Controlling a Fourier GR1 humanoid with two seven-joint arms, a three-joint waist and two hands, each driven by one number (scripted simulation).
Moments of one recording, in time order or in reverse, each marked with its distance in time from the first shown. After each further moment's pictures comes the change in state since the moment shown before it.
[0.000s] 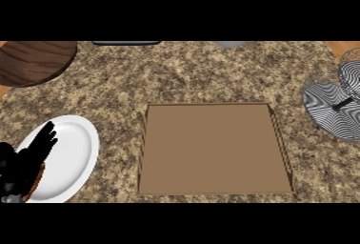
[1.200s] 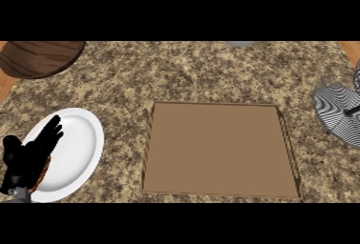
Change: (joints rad) left arm -0.038 -0.002 -0.031 -0.007 -0.003 0.007 0.016; right arm -0.033 0.078 0.211 0.262 0.217 0.209 -0.268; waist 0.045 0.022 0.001
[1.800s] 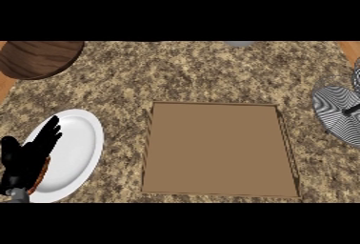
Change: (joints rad) left arm 0.003 0.010 0.003 0.010 0.011 -0.006 -0.008; right arm 0.019 0.055 0.066 -0.121 0.054 -0.198 -0.010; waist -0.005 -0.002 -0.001
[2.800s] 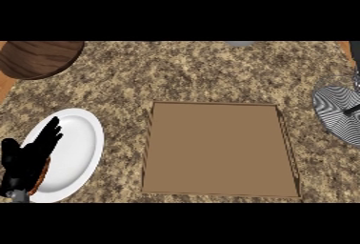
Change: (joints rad) left arm 0.015 0.001 -0.013 -0.018 0.002 0.010 -0.003; right arm 0.086 0.290 -0.187 -0.306 -0.223 -0.399 0.238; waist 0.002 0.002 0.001
